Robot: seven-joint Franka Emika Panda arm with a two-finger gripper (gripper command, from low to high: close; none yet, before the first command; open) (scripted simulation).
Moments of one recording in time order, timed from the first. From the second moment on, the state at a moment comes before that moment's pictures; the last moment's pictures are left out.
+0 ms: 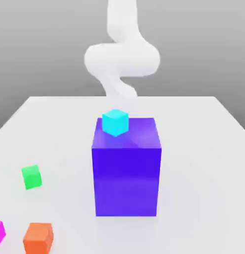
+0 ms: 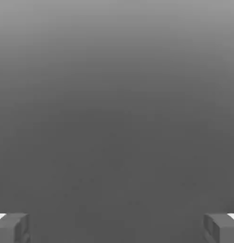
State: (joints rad) arm -0.07 -0.71 0.02 -2.29 -0.03 2.32 0.90
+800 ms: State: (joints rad) arm -0.48 0.16 0.00 -2.21 -0.17 2.52 1.77
